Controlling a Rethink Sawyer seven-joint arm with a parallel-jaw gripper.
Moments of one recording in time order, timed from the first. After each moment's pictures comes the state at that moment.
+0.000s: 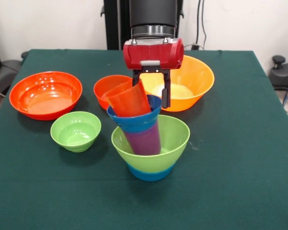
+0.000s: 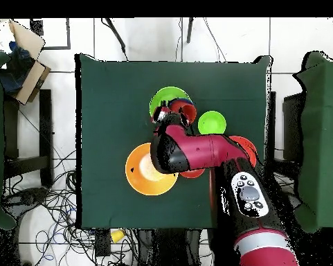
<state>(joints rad) -0.42 -0.69 0.23 1.72 -0.46 -0.04 2.26</state>
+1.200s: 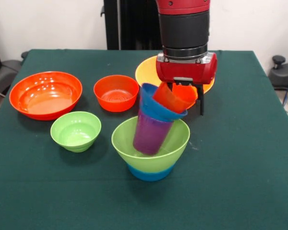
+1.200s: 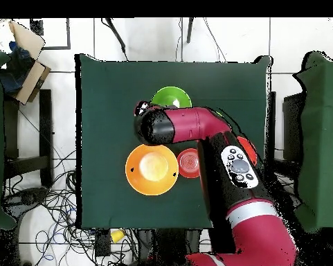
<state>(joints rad) -0.43 -0.62 0.38 1.58 -0.37 0.43 2.26</state>
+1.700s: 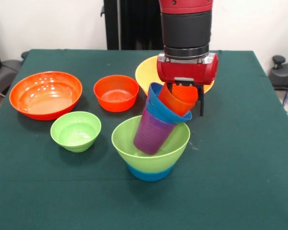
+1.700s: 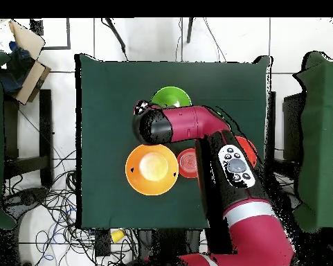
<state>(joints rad) -0.41 -0.62 0.36 1.57 -0.40 0.43 2.26</state>
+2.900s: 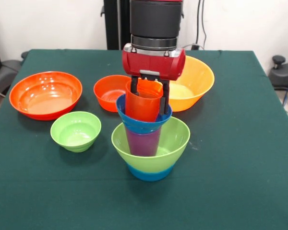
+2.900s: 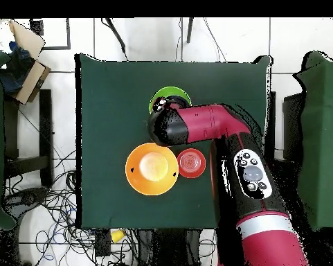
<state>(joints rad) -0.44 -0.67 0.33 1.54 -0.49 0.43 2.26</state>
